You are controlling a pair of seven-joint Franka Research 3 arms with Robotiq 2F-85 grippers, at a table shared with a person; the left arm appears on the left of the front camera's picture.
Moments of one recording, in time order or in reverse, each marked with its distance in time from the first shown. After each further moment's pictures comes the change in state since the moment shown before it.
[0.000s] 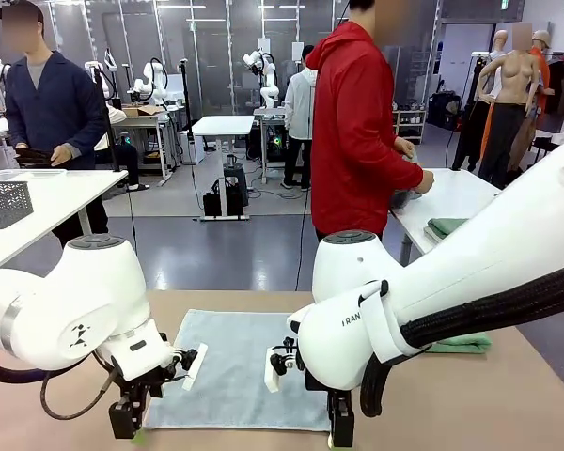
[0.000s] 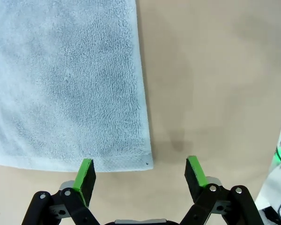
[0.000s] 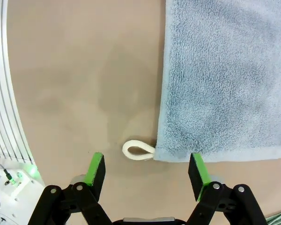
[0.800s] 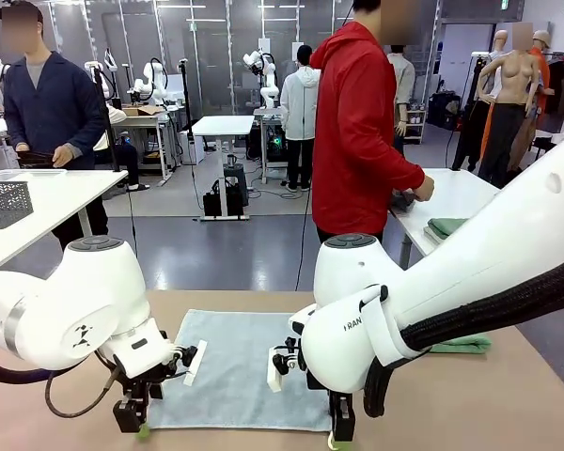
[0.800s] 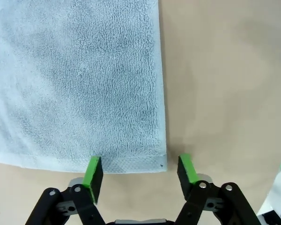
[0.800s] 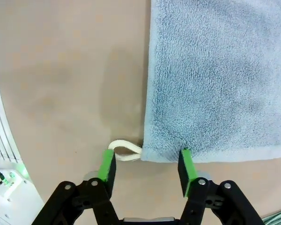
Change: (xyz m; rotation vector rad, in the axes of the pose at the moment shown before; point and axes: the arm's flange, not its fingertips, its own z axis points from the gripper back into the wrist) left arm -0.004 0.010 -0.006 0.015 -0.007 0.022; right arm -0.003 -0.008 -0.005 -0.026 0.004 0.007
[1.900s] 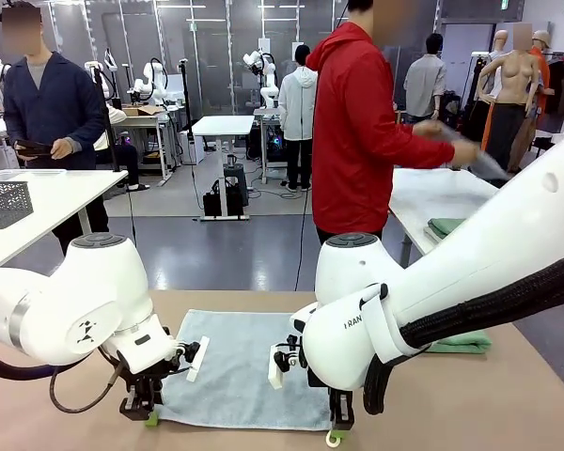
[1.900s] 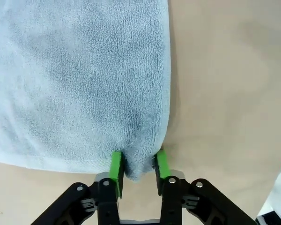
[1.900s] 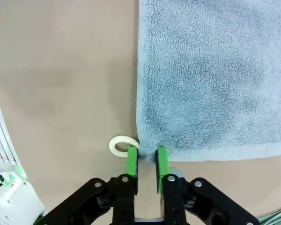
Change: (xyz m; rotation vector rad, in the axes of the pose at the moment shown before) left arm 0.003 0.005 0.002 0.003 -0.002 0.003; right arm -0.002 -0.005 0.000 -0.004 -0.003 -0.017
